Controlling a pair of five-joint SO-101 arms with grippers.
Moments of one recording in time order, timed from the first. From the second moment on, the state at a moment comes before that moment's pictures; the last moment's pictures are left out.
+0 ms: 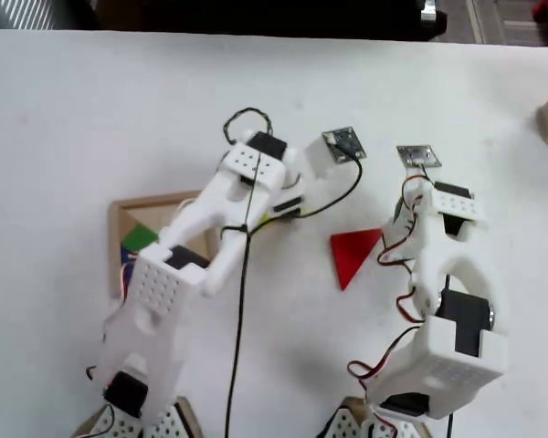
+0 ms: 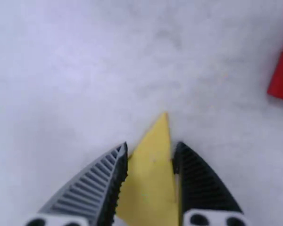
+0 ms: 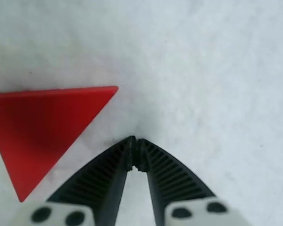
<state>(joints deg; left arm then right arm) 21.8 48.6 -31.6 71.6 -39.5 11.5 9.7 26.3 57.9 22.7</state>
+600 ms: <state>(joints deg) 21.6 49.2 -37.7 89.5 -39.6 11.5 9.7 26.3 57.9 22.7</state>
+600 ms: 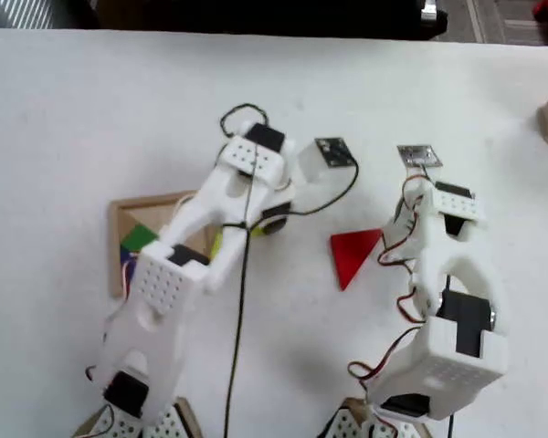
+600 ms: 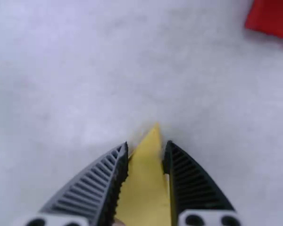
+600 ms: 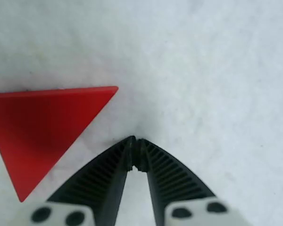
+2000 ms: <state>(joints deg) 12.0 9.7 12.0 73.0 -33.4 11.5 9.7 26.3 57.9 22.7</state>
